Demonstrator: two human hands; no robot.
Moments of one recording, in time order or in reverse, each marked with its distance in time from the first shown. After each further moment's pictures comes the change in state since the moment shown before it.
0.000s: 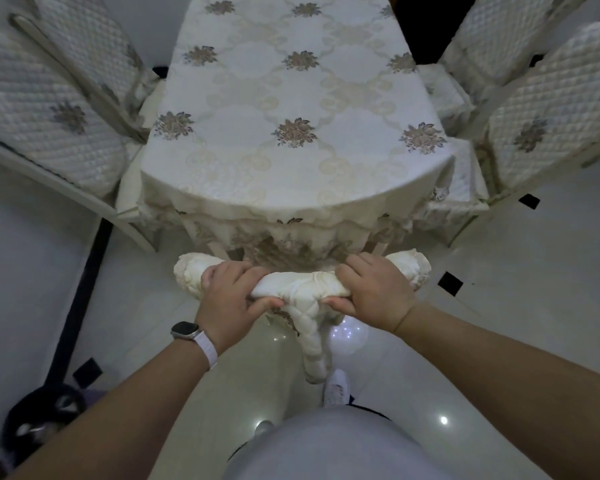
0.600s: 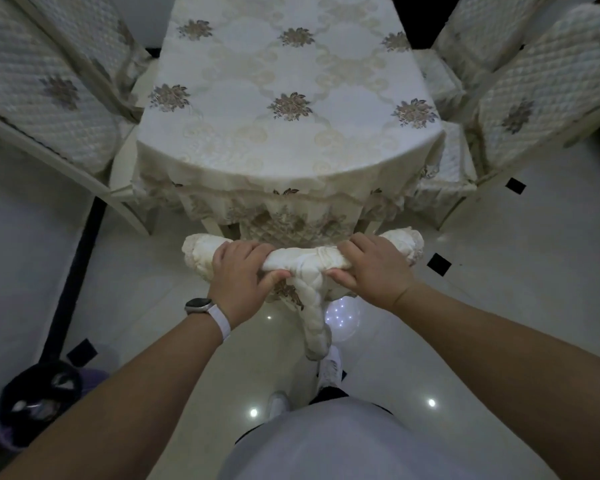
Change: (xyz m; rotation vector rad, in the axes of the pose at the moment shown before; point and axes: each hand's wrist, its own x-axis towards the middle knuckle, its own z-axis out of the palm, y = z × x) left_hand -0.036 0.027 0.004 0.003 -0.095 -0.086; right_hand -0.038 -0.029 -0.015 0.024 -0.211 0.193
